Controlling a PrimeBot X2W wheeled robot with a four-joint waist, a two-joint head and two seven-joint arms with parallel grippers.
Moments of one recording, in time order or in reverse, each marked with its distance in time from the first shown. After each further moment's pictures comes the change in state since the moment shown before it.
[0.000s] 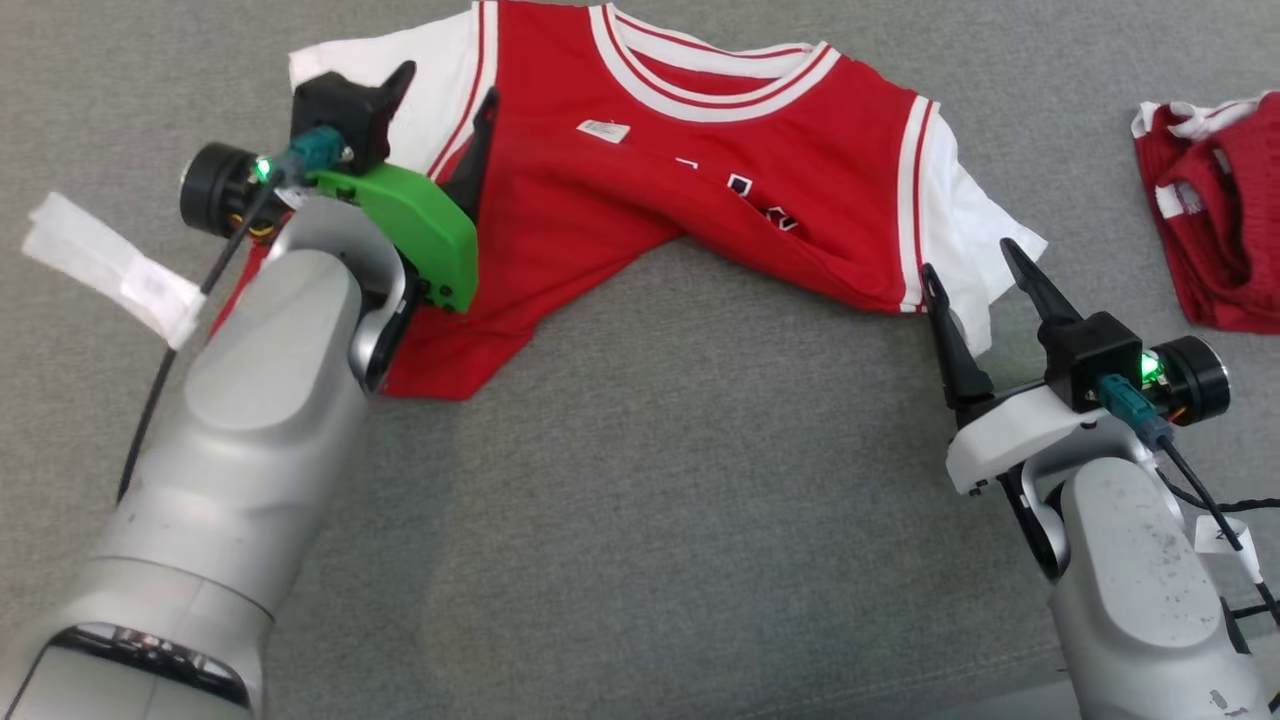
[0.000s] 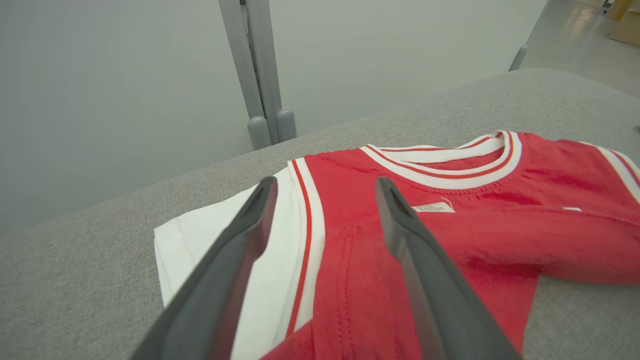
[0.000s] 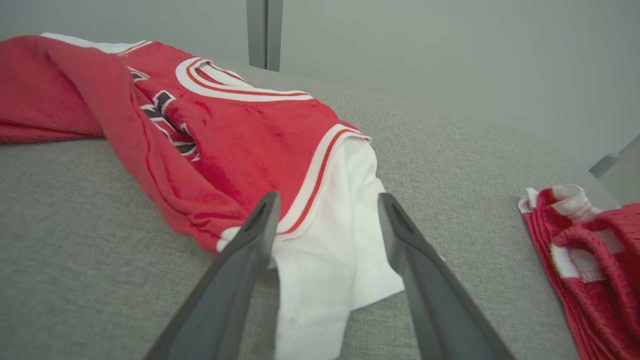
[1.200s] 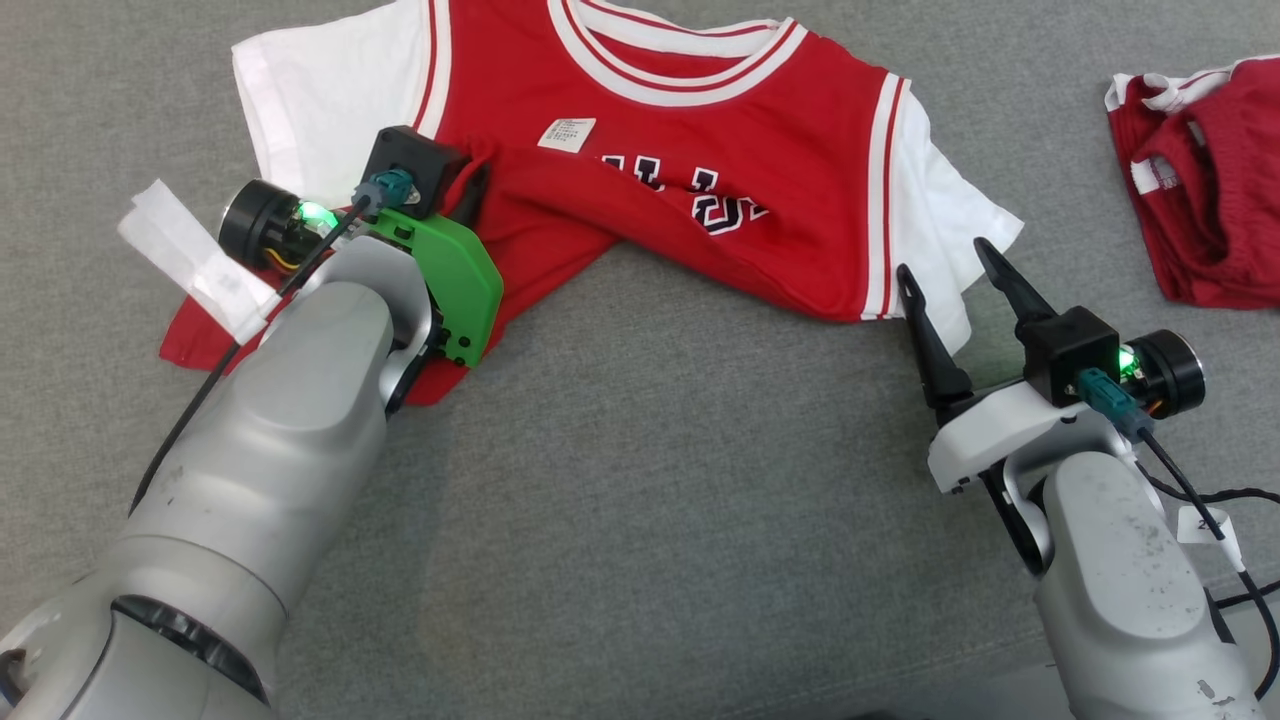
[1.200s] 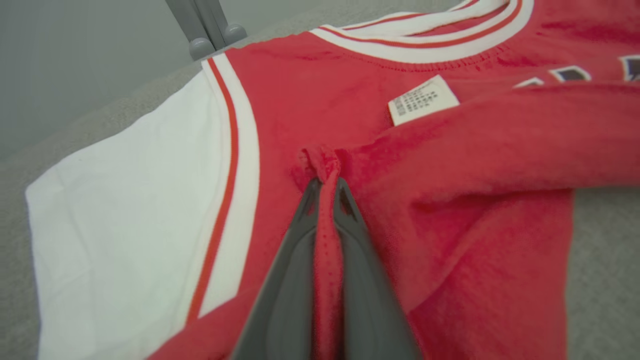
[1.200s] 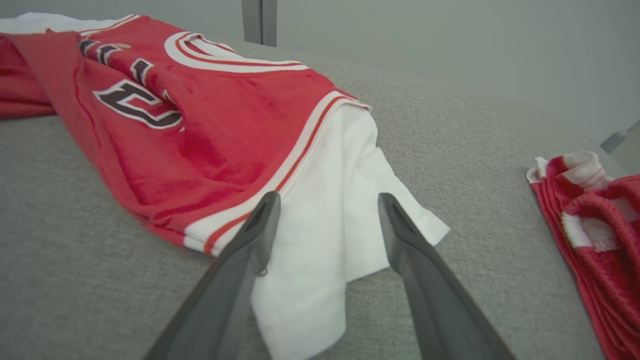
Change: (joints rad) left arm -0.085 -0.022 -0.318 0.238 -0.133 0.000 0.001; right arm -0.022 0.002 0.044 0.029 0.027 0.000 0.000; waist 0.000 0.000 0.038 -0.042
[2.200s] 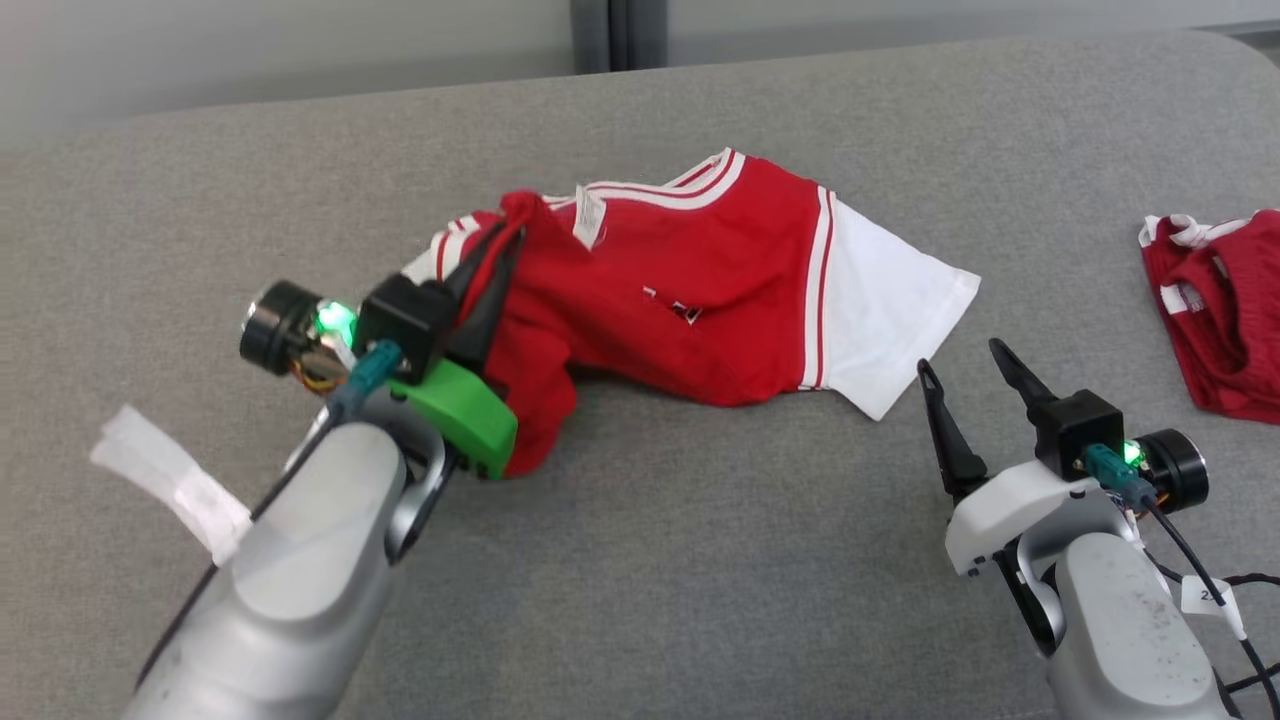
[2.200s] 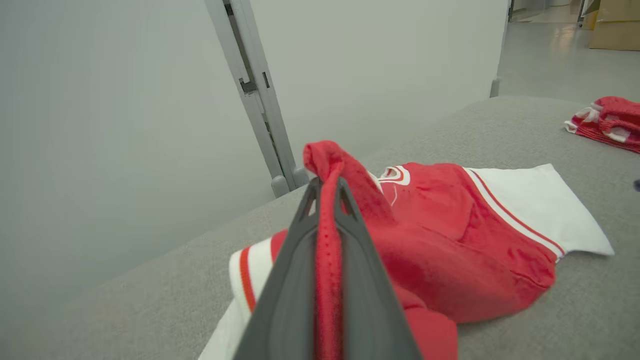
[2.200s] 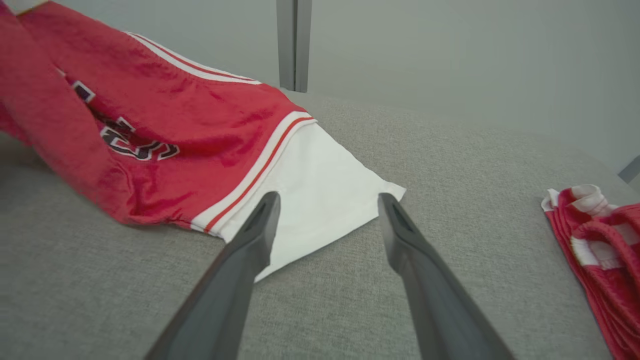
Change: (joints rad) left arm 0.367 0.102 0.266 -0.546 0.250 0.035 -0.119; right arm 0.106 0.001 -0.040 0.060 0.020 0.000 0.000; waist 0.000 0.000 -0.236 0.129
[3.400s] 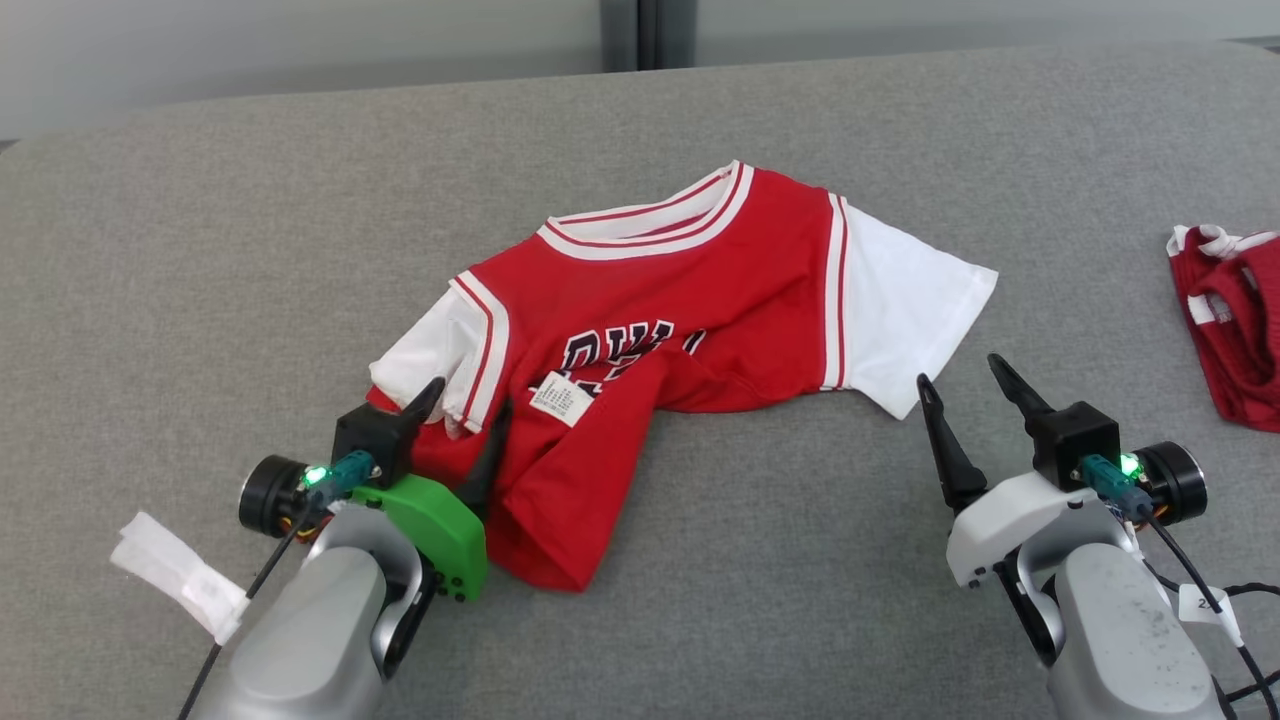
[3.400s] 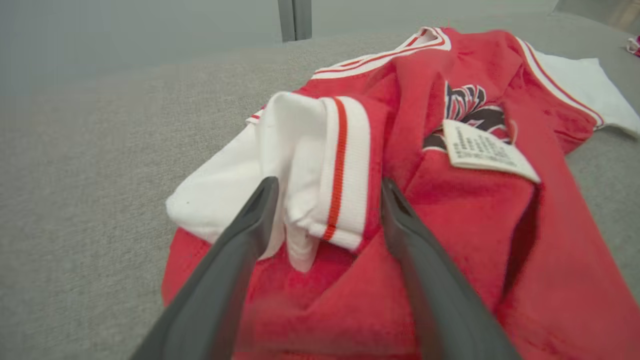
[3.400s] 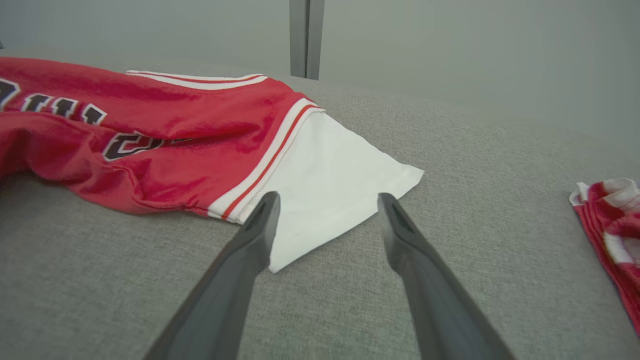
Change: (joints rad) left arm 0.180 -0.017 0.026 0.169 -0.135 -0.035 0.010; right arm 0.016 0.000 0.001 0.015 -0.005 0.000 0.000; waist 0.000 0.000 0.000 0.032
